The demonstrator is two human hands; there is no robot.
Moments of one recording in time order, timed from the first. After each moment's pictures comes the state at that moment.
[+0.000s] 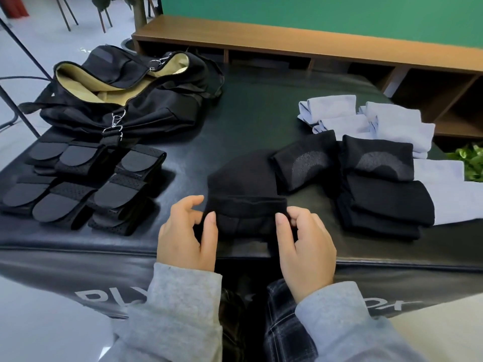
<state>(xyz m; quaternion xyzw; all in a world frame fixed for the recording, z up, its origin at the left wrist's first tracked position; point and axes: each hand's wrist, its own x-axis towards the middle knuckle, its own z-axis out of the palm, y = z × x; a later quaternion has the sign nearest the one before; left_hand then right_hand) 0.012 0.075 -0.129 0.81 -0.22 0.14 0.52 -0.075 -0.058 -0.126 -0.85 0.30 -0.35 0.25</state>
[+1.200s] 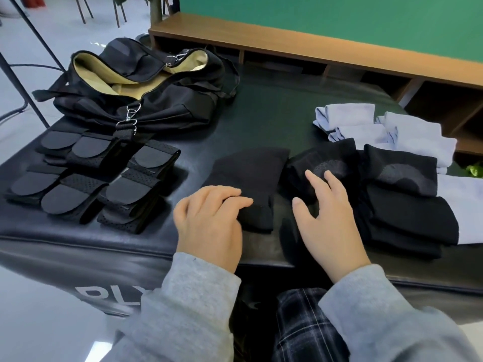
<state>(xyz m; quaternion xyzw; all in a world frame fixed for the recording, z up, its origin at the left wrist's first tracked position) 0.028 0.058 -0.119 0.84 -0.33 0.22 0.38 -0.053 -0.089 -0.083 -0.89 0.31 -0.17 0.31</state>
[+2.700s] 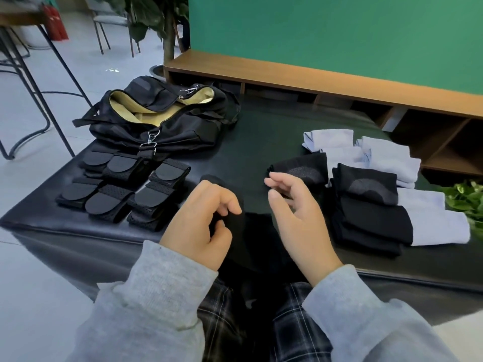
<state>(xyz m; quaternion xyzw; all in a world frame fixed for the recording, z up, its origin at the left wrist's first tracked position) 0.000 0.110 -0.037 0.75 -0.42 0.10 0.50 -0.066 -0.041 -0.031 -0.80 0.14 -0.26 0.53</state>
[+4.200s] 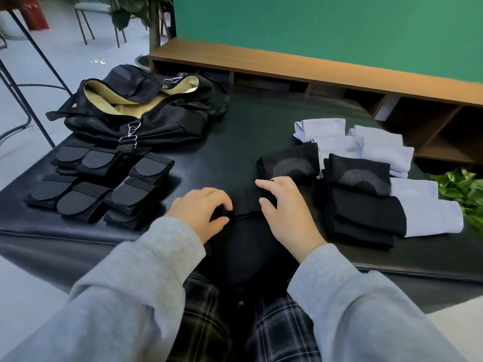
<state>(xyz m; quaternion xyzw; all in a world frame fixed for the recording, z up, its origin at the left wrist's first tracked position) 0.052 0.069 -0.072 0.89 -0.40 -0.08 0.18 -0.042 -0.088 -0.073 -0.92 0.18 -0.17 0.30</state>
